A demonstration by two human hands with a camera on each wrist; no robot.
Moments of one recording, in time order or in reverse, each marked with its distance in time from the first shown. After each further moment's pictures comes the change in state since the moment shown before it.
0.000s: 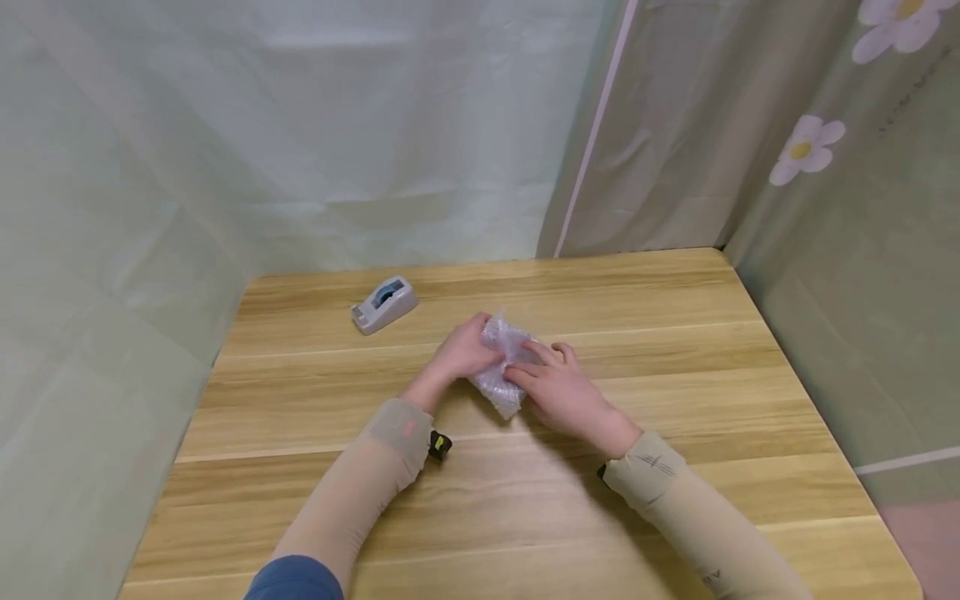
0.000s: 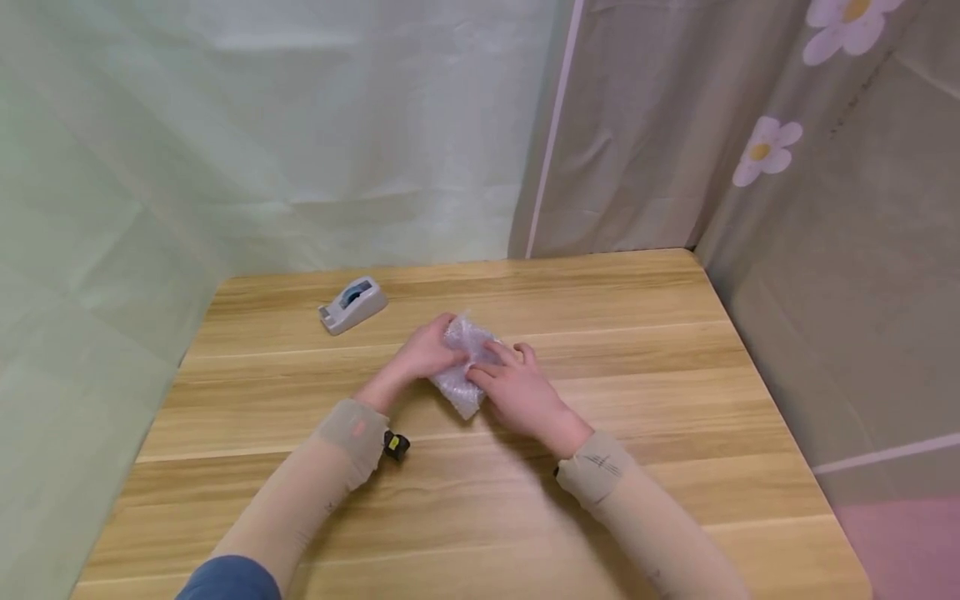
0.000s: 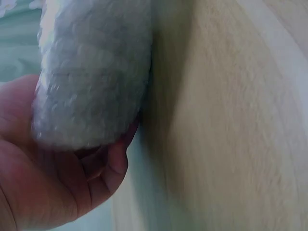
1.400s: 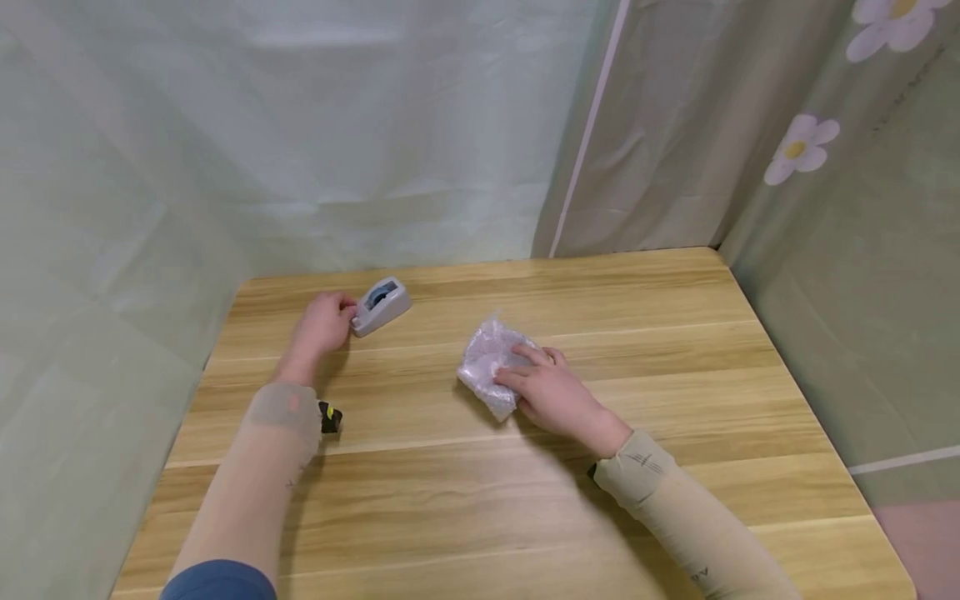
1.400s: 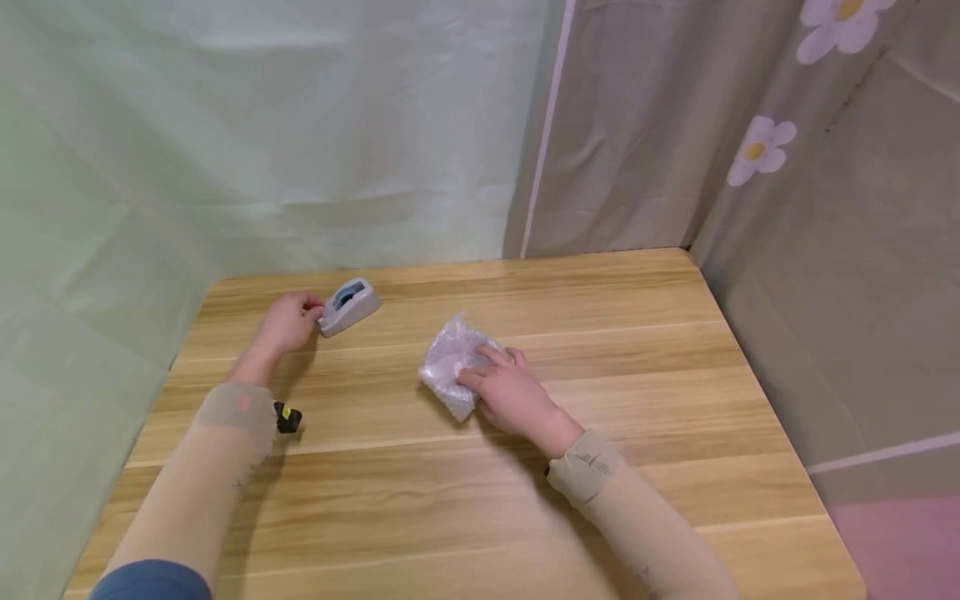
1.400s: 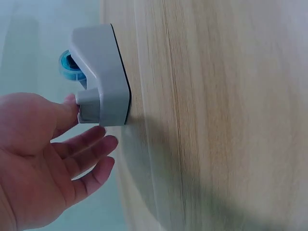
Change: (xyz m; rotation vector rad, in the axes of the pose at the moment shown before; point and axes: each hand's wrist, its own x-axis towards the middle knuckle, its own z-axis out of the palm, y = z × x) left_hand -0.027 -0.125 -0.159 0.307 0.201 -0.168; right_hand 0.005 0.000 0.002 0.134 -0.025 0.033
